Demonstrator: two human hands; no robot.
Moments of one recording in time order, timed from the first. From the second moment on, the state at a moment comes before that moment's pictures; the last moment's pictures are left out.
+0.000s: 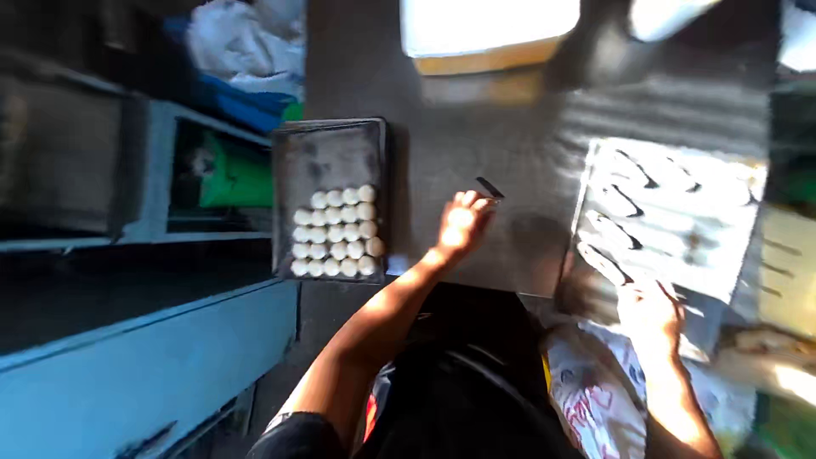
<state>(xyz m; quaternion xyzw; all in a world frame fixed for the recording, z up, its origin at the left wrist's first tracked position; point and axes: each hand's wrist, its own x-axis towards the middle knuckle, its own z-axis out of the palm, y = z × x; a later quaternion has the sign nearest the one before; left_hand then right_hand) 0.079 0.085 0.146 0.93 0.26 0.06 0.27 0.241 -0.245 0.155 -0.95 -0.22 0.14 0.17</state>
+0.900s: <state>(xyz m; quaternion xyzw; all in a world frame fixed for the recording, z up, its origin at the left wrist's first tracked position) -0.085 0.046 0.124 0.89 0.33 0.02 0.31 0.095 -0.055 0.099 -0.74 -0.58 0.19 0.29</state>
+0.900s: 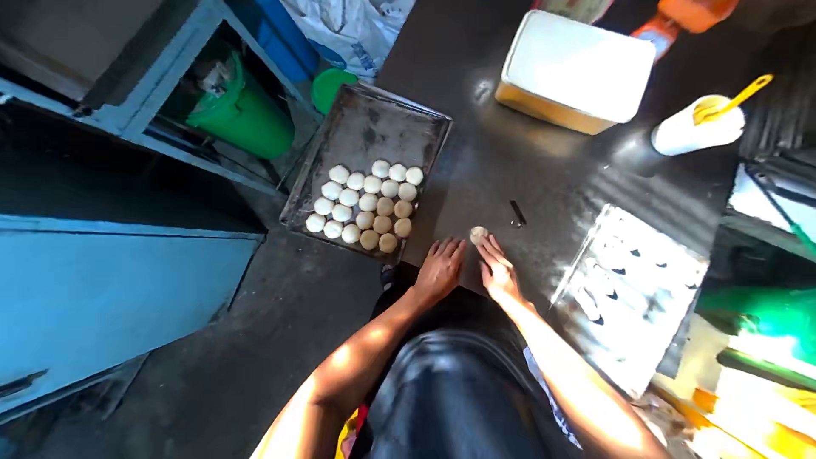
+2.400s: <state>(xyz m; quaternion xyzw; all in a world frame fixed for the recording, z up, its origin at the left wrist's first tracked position) -0.028 0.013 0.012 0.95 0.18 0.01 0.25 0.172 0.188 0.029 -0.74 -0.67 0.04 0.04</state>
